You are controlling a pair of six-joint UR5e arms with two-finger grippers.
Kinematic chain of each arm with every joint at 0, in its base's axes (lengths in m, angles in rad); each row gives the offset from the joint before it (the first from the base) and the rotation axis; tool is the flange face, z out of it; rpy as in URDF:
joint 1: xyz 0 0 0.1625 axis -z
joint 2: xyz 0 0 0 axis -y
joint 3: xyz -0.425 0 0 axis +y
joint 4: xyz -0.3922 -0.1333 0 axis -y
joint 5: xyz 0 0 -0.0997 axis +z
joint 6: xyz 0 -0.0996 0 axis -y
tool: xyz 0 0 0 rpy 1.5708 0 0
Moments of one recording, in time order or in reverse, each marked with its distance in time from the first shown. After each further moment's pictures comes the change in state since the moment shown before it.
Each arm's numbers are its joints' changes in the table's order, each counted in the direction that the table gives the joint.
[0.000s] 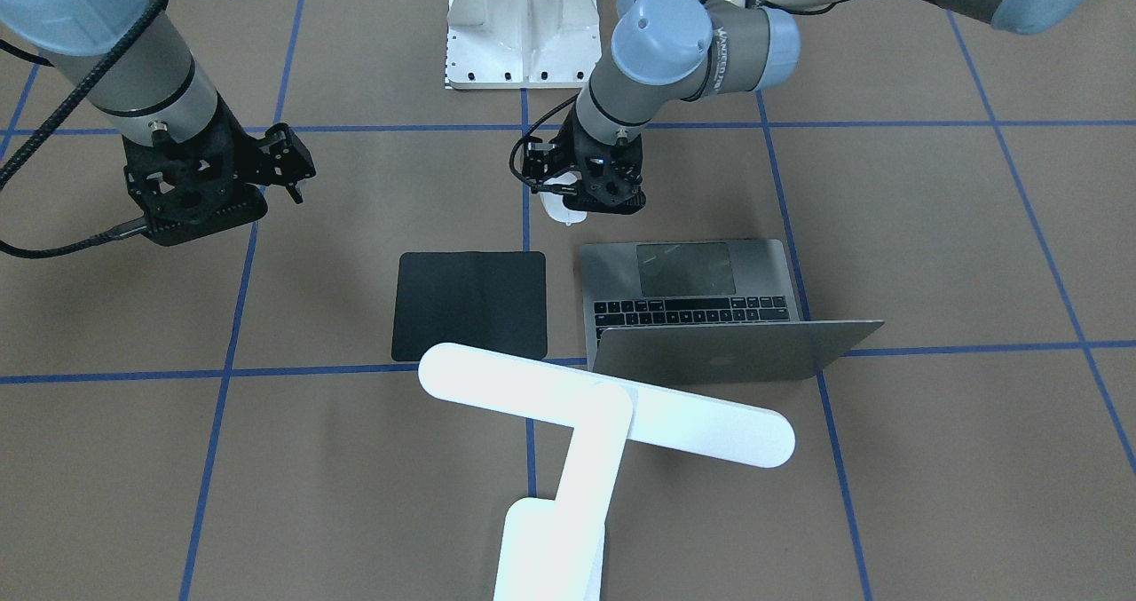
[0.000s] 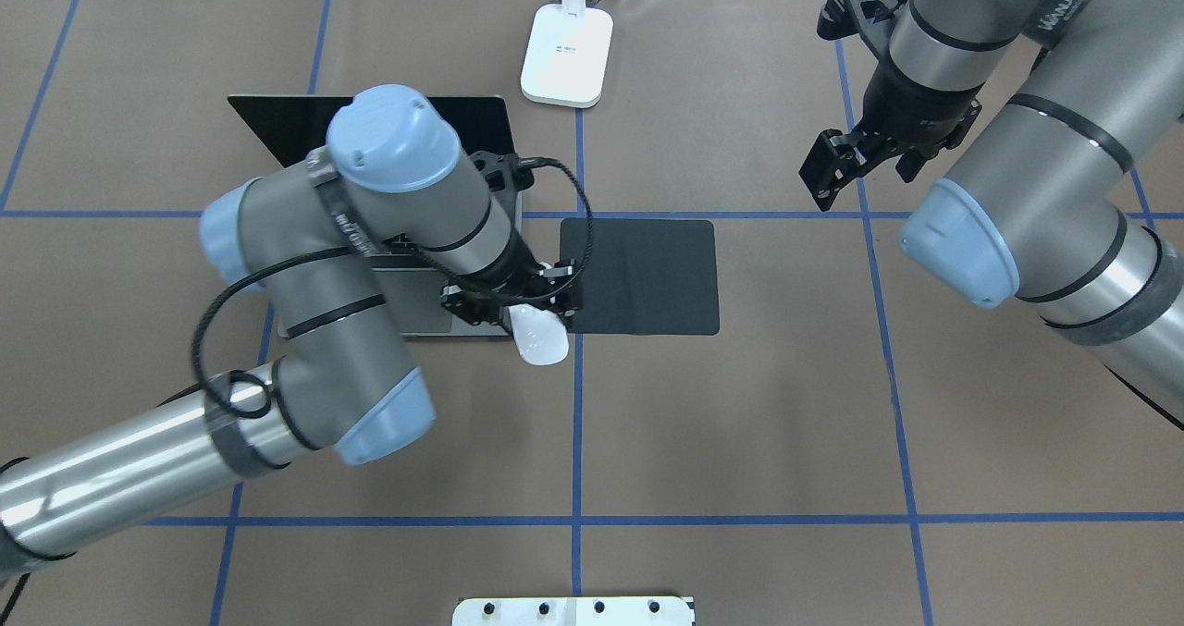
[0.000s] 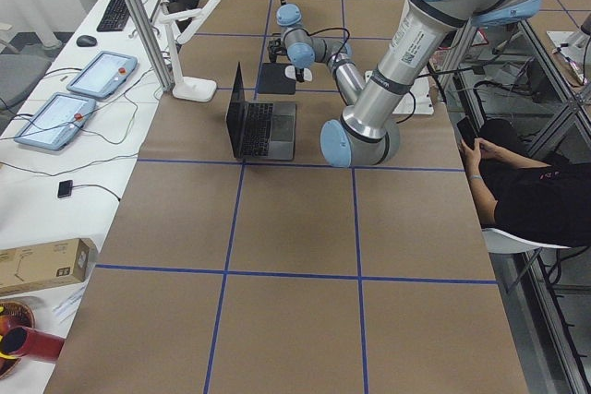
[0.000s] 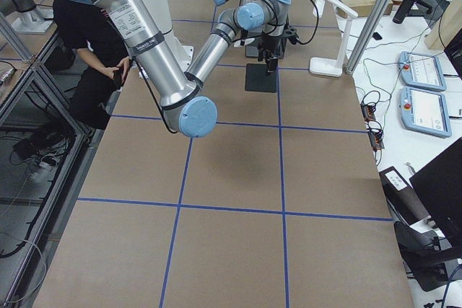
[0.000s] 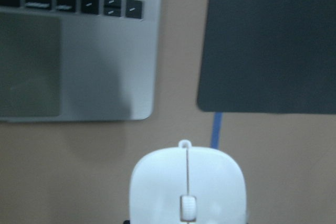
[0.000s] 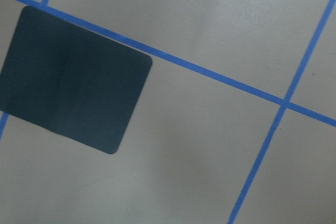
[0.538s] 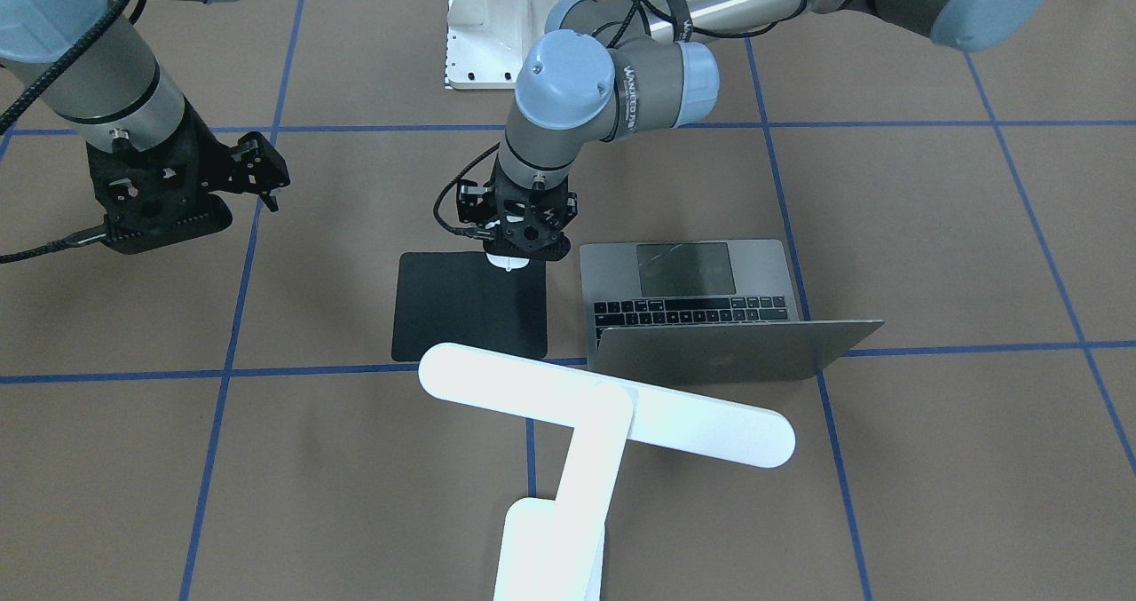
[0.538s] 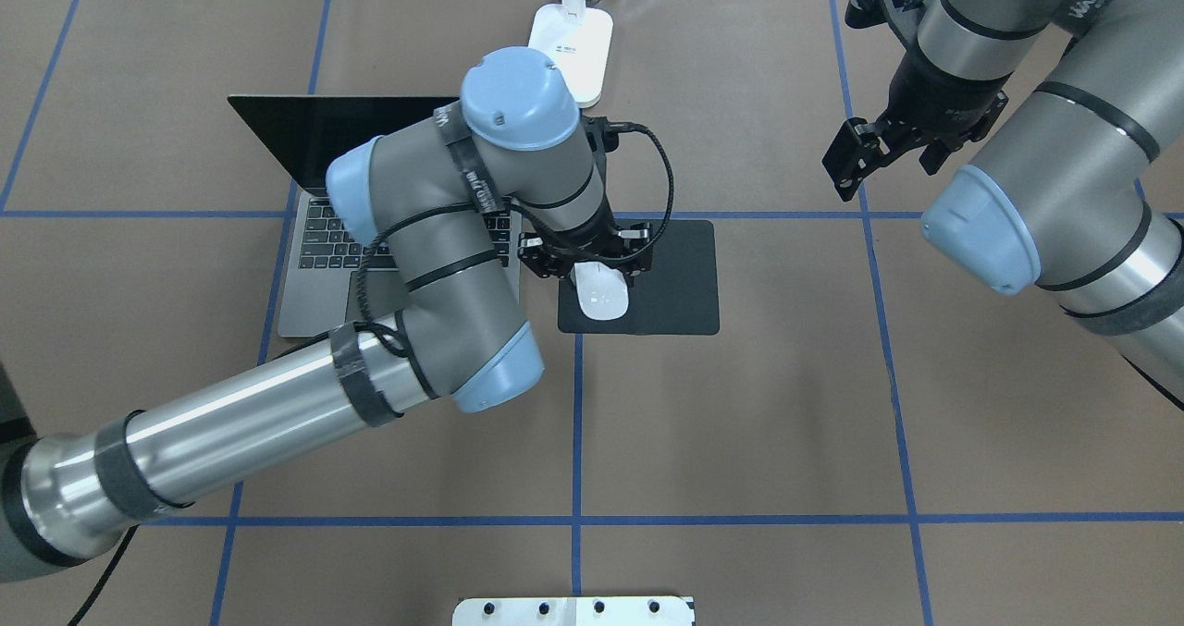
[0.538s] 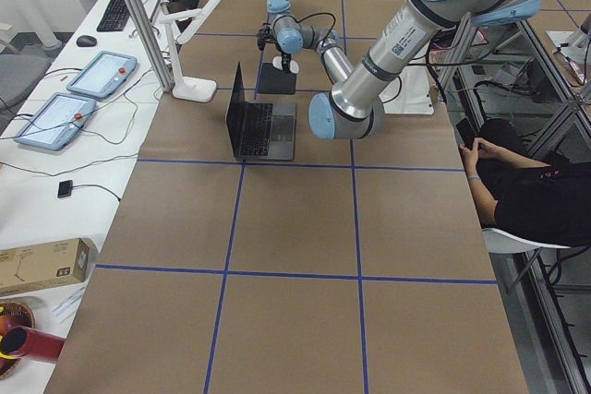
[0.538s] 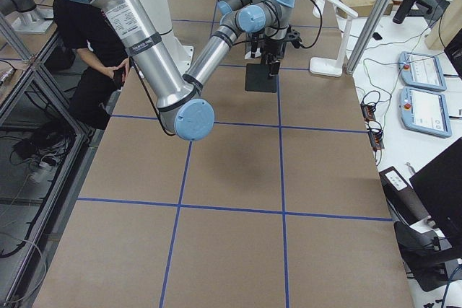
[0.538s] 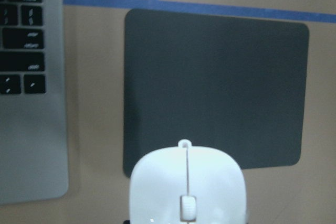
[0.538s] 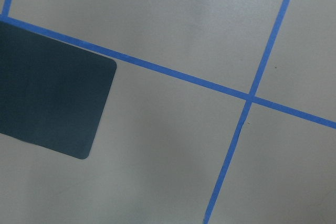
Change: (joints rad) left arm 0.000 -0.206 -0.251 -0.001 -0.068 0.096; right arm -0.027 -0.021 0.001 0.000 -0.003 0.000
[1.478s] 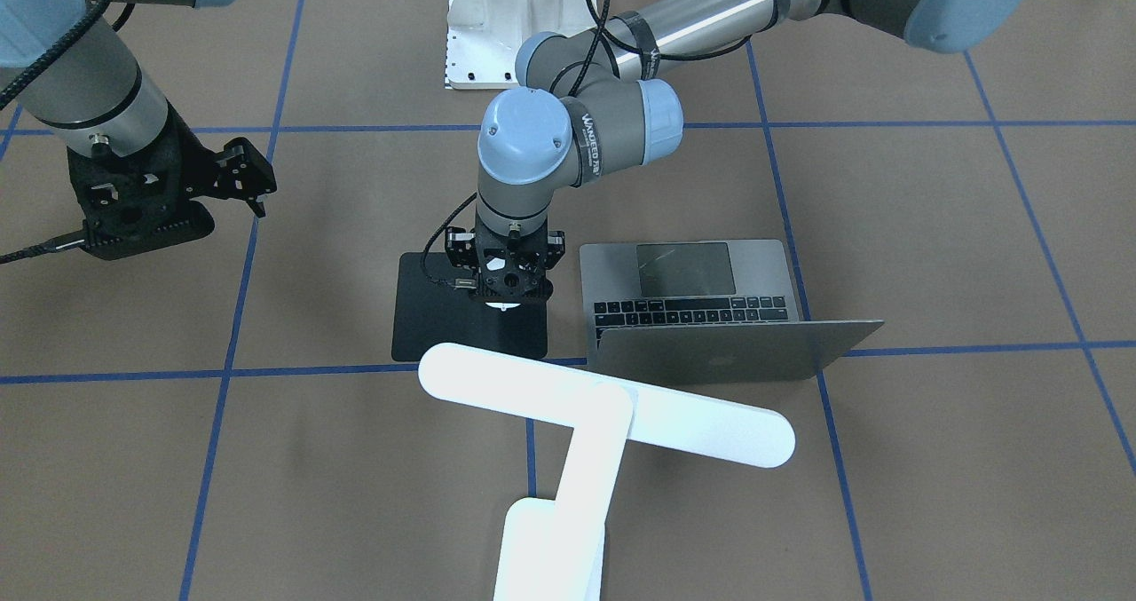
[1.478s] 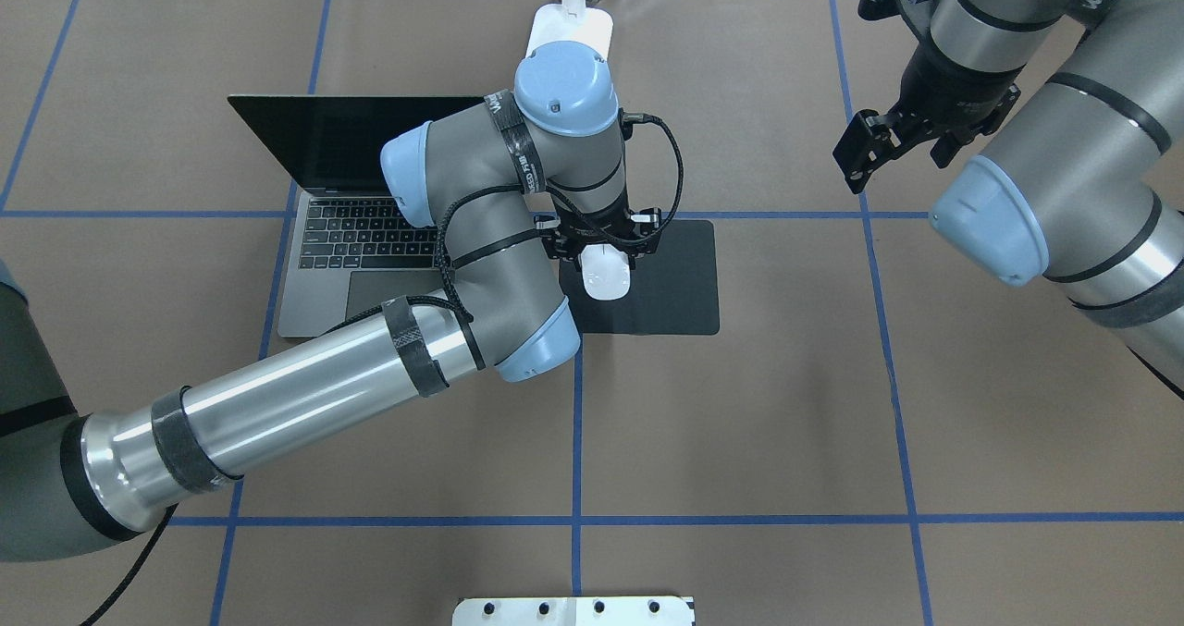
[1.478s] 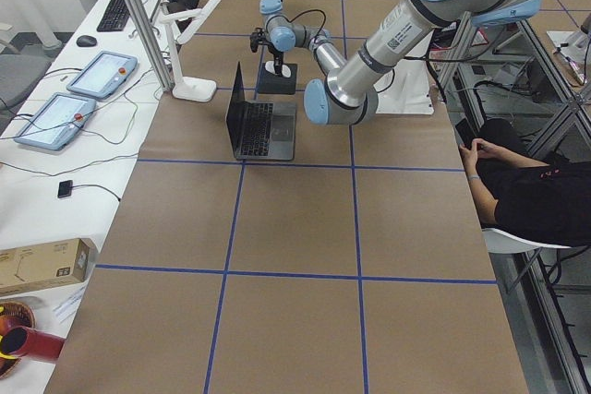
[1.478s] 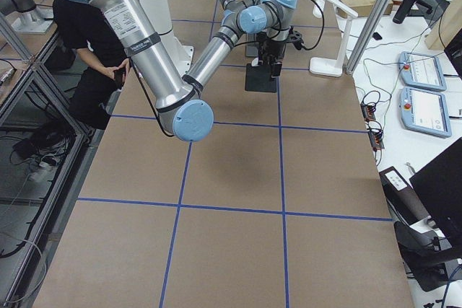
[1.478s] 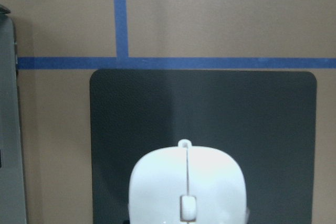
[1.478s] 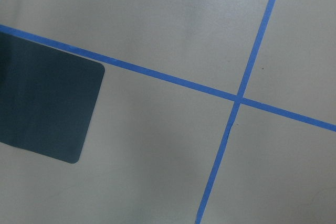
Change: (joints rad) left arm 0.011 -0.072 -0.165 -0.005 -0.034 0.014; right arm -0.014 -0.004 0.004 0.001 0.002 -0.003
